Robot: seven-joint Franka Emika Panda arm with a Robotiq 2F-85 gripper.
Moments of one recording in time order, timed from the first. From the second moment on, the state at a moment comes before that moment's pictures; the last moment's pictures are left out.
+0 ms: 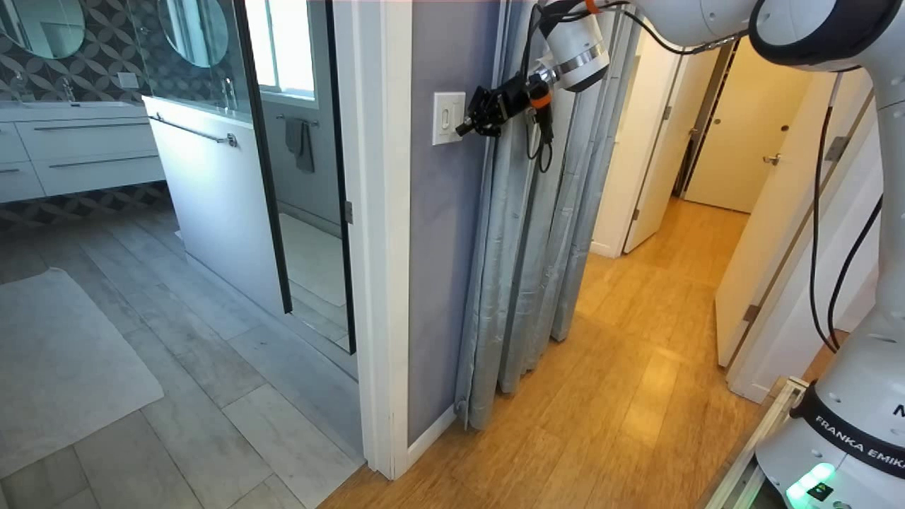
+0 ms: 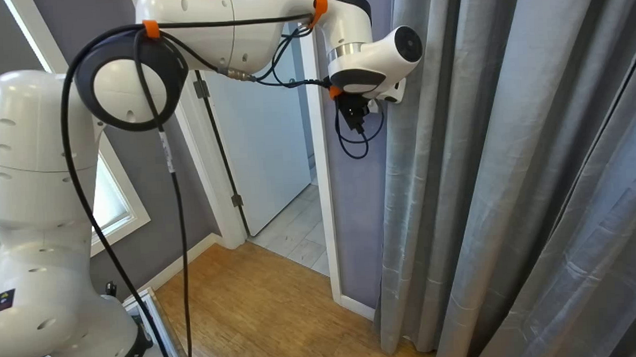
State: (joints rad) arm -0.16 0.48 -0.02 -1.41 1.06 1.91 -0.40
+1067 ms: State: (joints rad) arm -0.18 0.61 -0.01 -1.32 1.25 1.89 -0.30
